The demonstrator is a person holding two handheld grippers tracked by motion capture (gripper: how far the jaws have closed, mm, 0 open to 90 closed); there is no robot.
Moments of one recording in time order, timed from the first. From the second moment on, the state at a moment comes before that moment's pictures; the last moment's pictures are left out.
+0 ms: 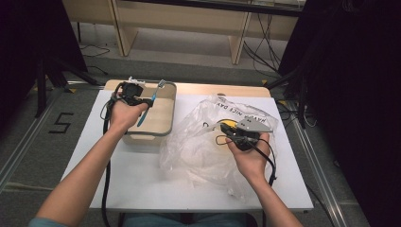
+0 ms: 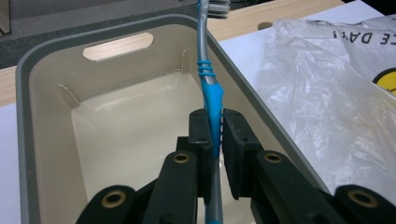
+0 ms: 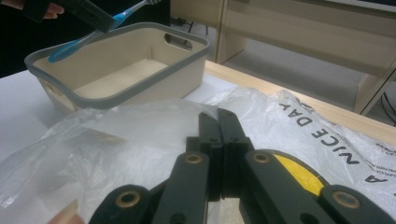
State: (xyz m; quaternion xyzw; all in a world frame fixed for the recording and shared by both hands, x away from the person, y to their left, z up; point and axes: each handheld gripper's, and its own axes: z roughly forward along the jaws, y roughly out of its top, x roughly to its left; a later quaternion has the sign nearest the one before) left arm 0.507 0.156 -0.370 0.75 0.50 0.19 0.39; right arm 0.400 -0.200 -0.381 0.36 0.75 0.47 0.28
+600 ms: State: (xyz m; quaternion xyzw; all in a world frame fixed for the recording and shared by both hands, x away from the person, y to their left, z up) left arm 0.467 0.154 -0.372 0.77 0.46 0.19 0.40; right arm 0.399 -0.199 -0.381 0.36 0.75 0.47 0.28
